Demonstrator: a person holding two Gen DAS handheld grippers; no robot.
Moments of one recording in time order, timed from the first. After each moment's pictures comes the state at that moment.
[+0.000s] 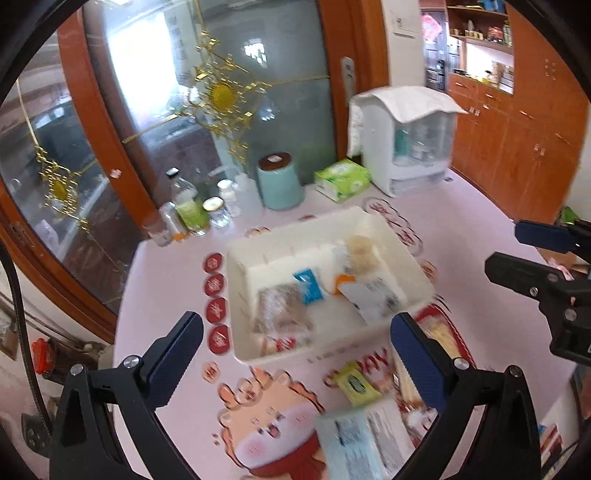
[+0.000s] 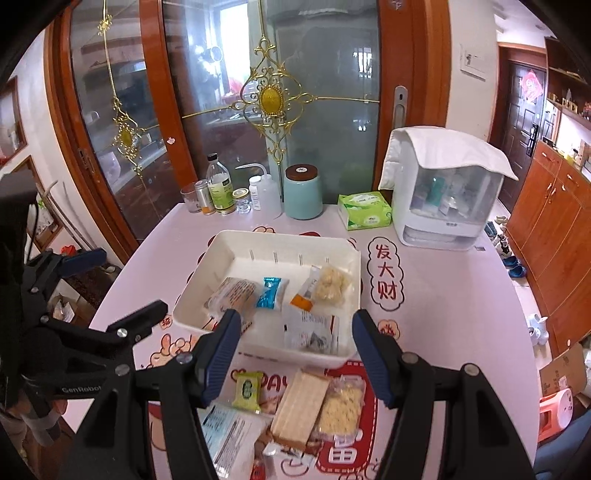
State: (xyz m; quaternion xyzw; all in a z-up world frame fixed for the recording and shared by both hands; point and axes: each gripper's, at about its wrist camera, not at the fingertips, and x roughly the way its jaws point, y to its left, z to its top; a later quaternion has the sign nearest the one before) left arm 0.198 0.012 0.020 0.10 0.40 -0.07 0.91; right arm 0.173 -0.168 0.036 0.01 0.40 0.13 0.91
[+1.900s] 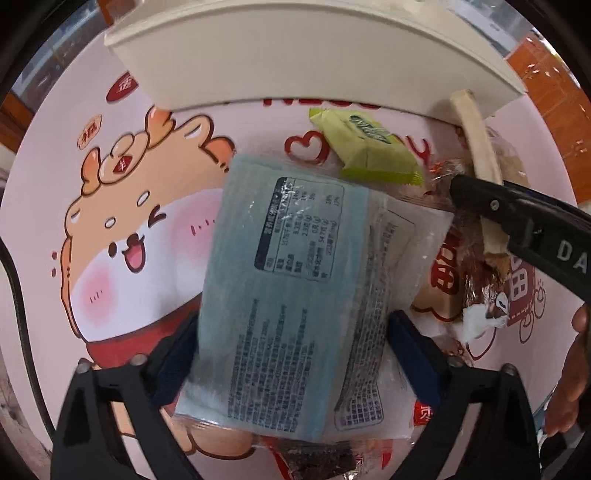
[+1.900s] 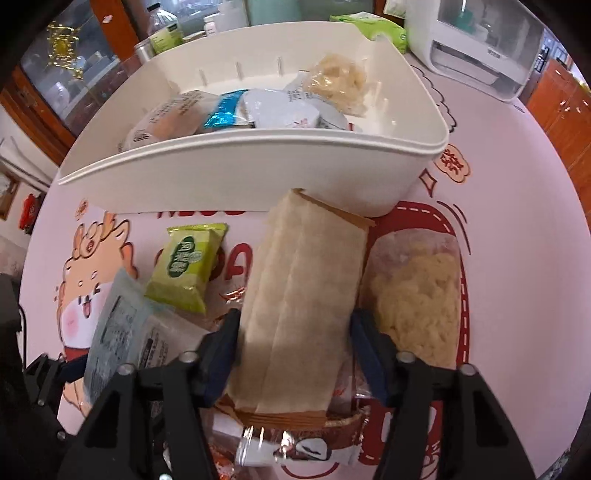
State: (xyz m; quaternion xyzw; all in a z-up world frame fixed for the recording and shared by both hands) left arm 0.175 0.041 -0.240 -0.03 0.65 -0.04 0.76; right arm 0.205 -0.128 -0.201 0.00 0.59 0.10 0.80
